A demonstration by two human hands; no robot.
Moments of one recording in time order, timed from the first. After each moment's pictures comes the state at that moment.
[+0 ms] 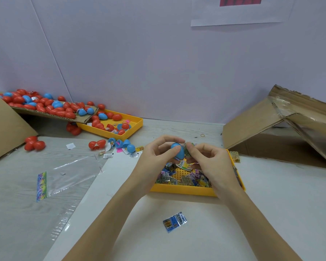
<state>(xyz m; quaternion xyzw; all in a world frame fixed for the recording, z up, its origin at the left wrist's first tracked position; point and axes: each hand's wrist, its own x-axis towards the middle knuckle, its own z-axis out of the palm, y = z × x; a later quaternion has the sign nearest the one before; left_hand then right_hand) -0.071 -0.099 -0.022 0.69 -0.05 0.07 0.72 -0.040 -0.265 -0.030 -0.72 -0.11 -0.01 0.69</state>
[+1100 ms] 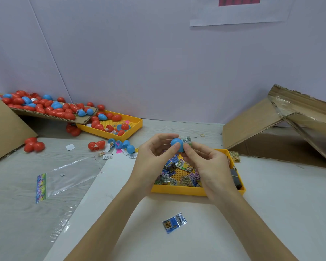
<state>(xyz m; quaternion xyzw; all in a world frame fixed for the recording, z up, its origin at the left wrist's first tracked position) -0.072 -0.100 -0.024 0.68 -0.05 0.15 0.72 -0.052 -0.254 -0.027 -0.61 -0.07 0.01 0.79</state>
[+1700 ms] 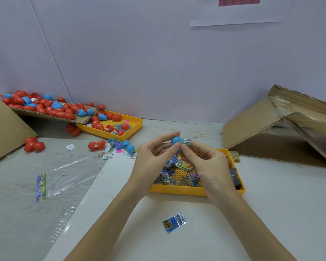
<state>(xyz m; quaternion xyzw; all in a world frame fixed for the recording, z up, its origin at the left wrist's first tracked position) -0.074 -0.100 -0.022 0.67 -0.08 0.15 0.72 -0.053 -0.253 -0.027 -0.64 -0.06 0.01 0.76</state>
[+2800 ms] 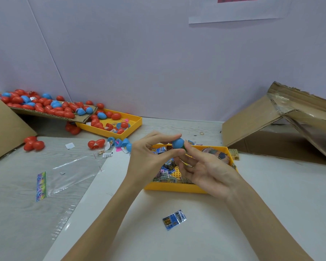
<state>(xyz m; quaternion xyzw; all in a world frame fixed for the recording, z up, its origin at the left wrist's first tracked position) -0.074 -0.091 -0.020 0.76 -0.15 0.28 0.57 -0.055 -0.263 -0.008 -0.43 -0.03 0.32 0.84</state>
